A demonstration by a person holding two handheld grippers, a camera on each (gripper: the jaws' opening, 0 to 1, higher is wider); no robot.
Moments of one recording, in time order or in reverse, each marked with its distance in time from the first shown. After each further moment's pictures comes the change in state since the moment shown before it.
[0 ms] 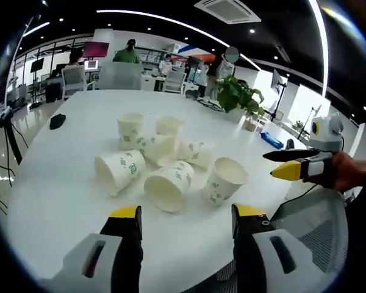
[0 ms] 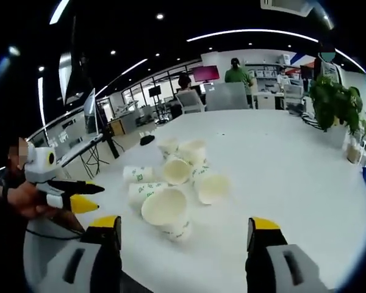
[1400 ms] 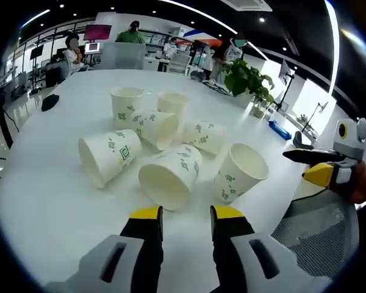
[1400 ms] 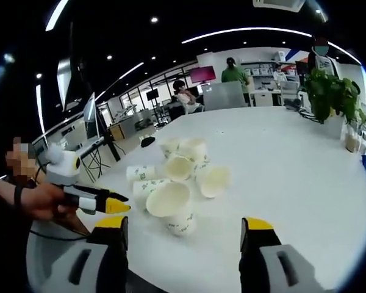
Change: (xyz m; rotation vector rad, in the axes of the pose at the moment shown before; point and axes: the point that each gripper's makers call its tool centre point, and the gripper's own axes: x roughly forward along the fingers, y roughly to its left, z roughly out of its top) left arm 0.052 0.008 -0.024 -0.060 0.128 0.015; right arm -0.003 0.002 -0.004 0.051 -0.024 0.010
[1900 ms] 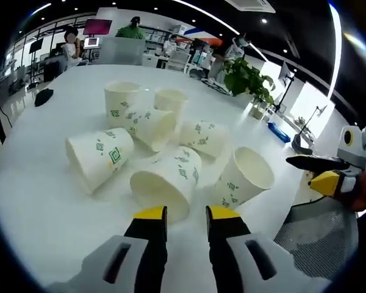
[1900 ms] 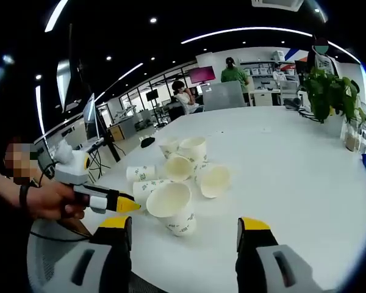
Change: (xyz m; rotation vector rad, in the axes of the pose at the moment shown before) left arm 0.018 -0.003 0.008 -0.006 0.014 -0.025; right arm 0.000 0.001 -0.001 0.009 0.002 0.001
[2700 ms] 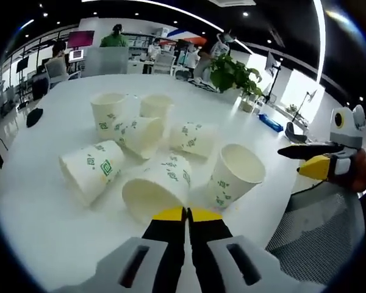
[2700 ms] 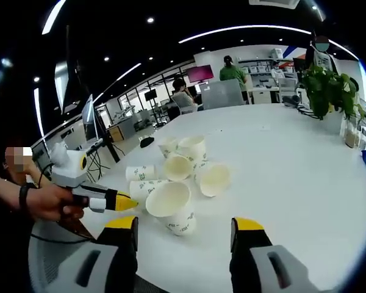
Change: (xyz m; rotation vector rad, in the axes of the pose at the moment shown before) left arm -0.013 -0.014 0.002 0.138 -0.011 -0.039; right arm 0.002 -0.004 -0.002 0.020 0.003 -0.001
